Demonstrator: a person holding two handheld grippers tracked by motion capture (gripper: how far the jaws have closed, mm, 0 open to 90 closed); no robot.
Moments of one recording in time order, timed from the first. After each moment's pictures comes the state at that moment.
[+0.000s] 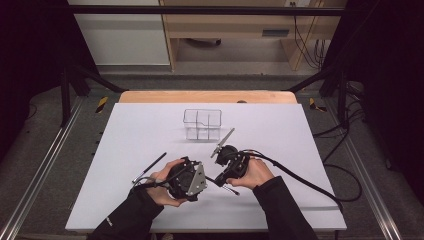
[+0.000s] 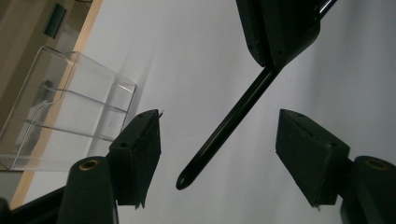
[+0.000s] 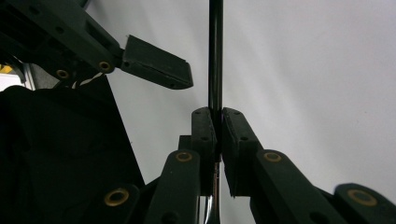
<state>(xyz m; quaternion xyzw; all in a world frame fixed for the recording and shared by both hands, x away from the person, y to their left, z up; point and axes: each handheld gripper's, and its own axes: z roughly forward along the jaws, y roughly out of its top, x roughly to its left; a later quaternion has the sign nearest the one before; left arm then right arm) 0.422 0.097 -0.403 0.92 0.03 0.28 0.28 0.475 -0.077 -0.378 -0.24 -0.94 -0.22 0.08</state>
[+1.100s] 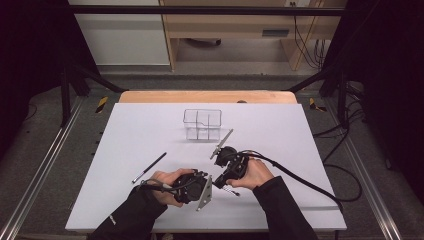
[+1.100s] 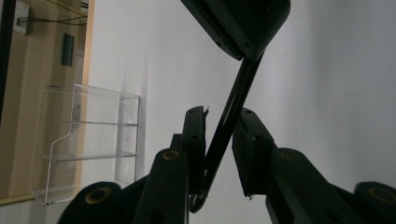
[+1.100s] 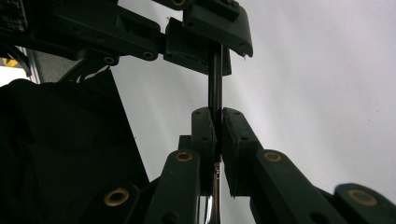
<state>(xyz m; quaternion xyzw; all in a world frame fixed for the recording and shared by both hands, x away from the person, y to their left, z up) 0.412 0.083 -0.414 0.92 -0.09 0.34 0.19 0.474 -0.075 -0.380 -0.23 -0.95 -0.21 0.09</state>
